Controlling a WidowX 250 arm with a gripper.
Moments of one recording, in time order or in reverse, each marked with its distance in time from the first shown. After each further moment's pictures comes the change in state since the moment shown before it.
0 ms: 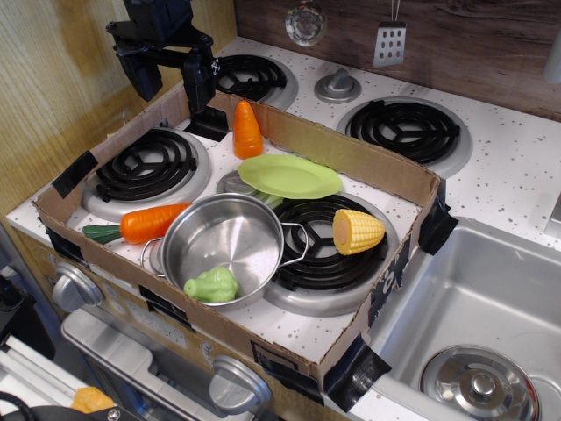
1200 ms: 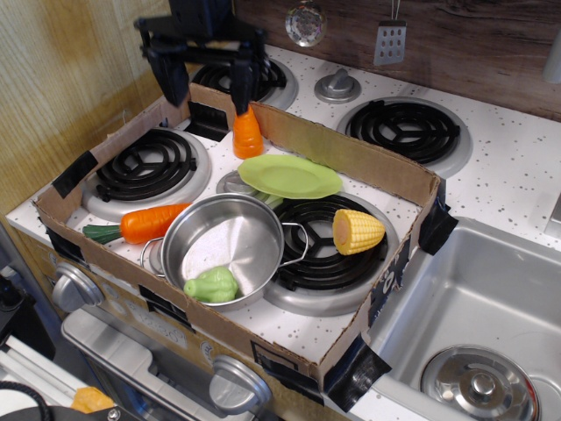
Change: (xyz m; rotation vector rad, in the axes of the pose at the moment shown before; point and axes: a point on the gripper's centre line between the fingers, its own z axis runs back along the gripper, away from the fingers) arm -0.025 -0.064 0.024 0.052 0.032 0.196
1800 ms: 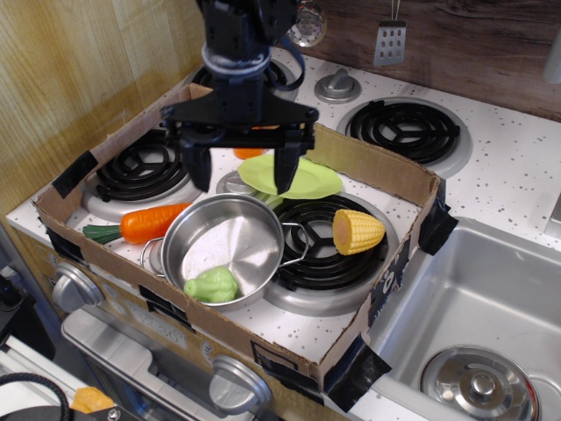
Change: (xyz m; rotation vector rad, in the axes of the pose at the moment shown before) arm -0.066 -0.039 -0.011 0.063 -0.022 0.243
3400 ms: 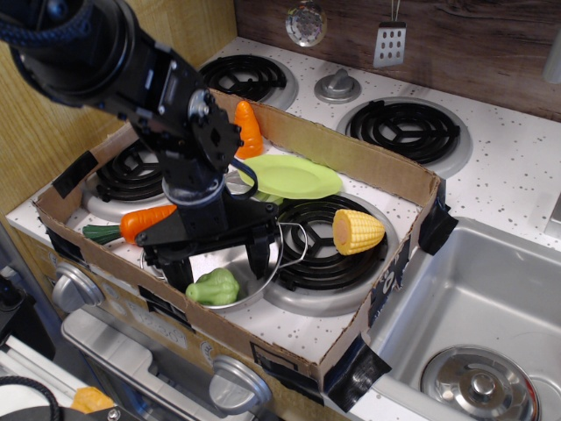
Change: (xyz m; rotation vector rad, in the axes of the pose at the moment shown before) arm -0.036 0.024 -0.068 -0.102 0.002 0.205
